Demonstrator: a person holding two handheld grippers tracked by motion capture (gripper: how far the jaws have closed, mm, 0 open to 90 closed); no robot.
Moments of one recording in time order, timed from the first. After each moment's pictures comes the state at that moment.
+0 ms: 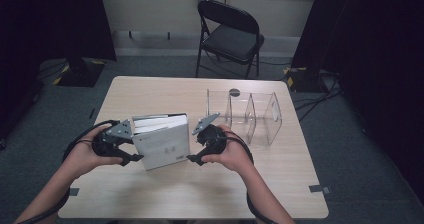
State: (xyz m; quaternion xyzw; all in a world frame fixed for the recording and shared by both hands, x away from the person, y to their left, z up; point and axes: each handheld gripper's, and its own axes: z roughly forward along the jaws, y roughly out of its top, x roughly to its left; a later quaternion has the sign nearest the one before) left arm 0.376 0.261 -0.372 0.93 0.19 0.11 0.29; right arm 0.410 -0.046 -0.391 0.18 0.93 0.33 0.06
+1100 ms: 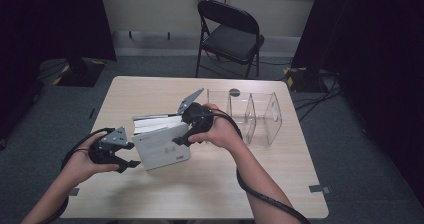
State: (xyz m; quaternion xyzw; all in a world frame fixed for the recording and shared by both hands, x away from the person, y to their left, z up) left arm 0.368 0.277 -0.401 0.92 0.21 0.10 0.31; right arm 0.440 -0.006 -0.339 0.12 0.93 0.34 0.04
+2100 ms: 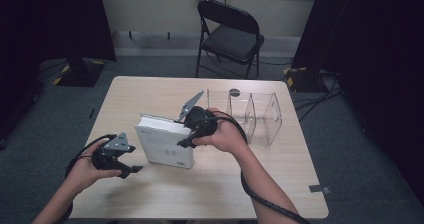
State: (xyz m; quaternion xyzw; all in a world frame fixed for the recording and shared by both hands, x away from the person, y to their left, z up) left arm 0.367 0.275 -0.430 0.92 0.23 0.11 0.31; right arm 0.423 -0.018 -0.329 0.09 0.95 0.30 0.03
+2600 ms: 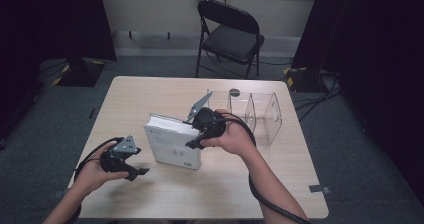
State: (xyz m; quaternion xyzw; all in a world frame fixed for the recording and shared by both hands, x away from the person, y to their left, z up) left arm 0.369 0.259 -0.449 0.91 0.24 0.11 0.33; right arm 0.418 -0.035 -0.326 0.12 0.95 0.28 0.03
